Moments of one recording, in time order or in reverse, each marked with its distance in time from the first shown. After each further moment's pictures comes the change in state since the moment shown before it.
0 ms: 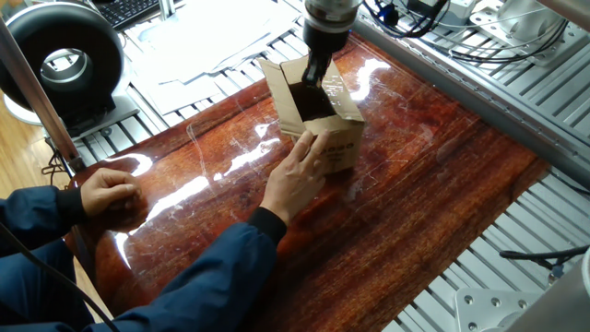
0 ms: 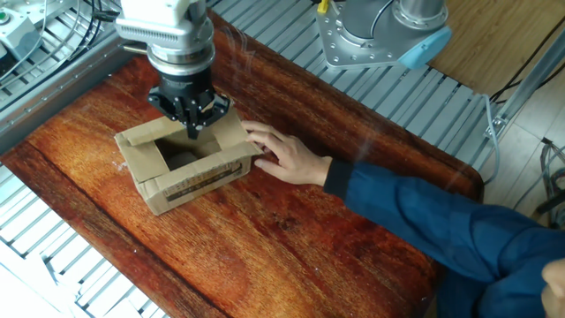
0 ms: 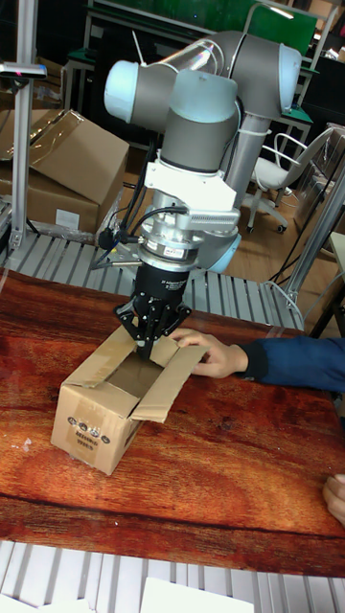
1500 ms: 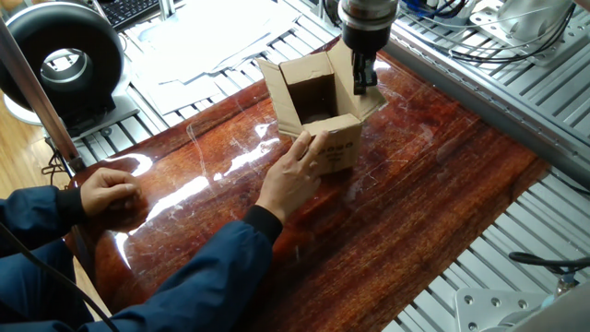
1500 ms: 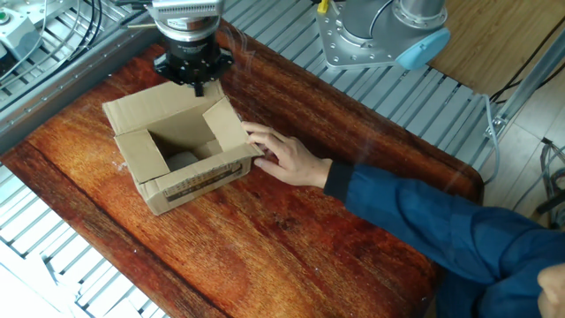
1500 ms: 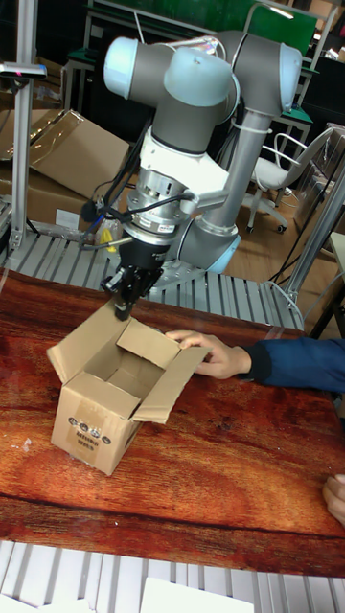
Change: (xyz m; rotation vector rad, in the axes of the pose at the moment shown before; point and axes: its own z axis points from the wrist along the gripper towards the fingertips) arm 0.076 -0.028 -0.023 0.068 0.188 -0.434
